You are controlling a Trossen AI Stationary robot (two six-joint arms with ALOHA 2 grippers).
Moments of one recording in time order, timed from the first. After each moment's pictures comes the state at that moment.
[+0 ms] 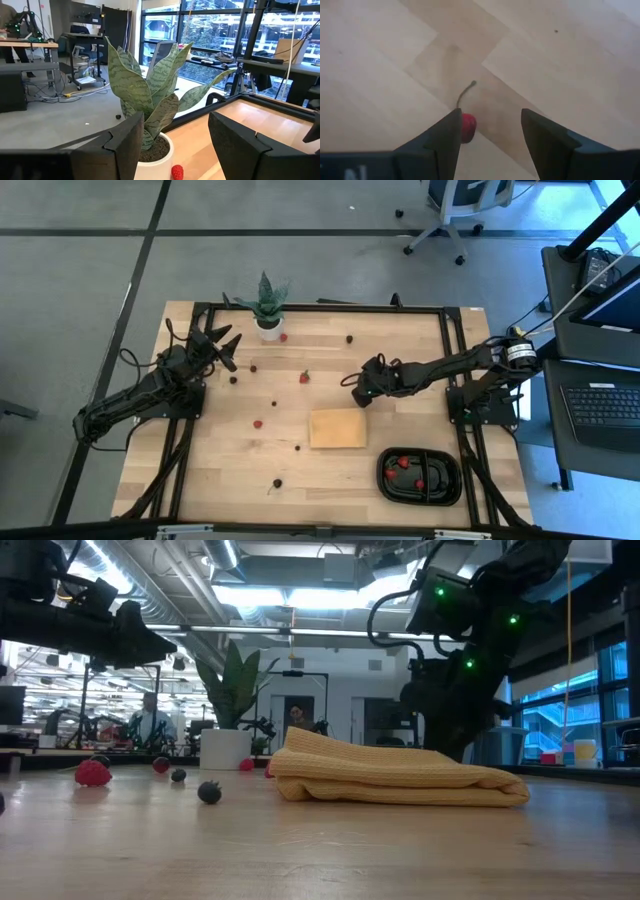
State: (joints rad) left arm 0.53 0.01 0.02 0.04 -0.32 -0.11; right arm 0.01 1.61 0.80 -0.40 0.46 0.80
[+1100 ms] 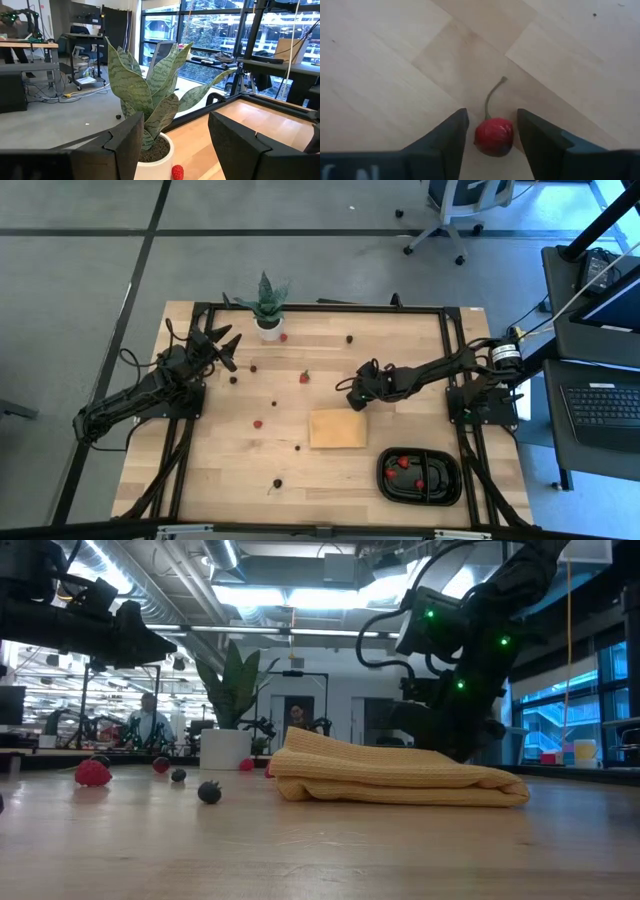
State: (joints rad) left arm 0.53 0.01 0.02 0.04 -0.32 -0.10; right arm 0.01 1.74 0.80 -0.30 0.44 0.83
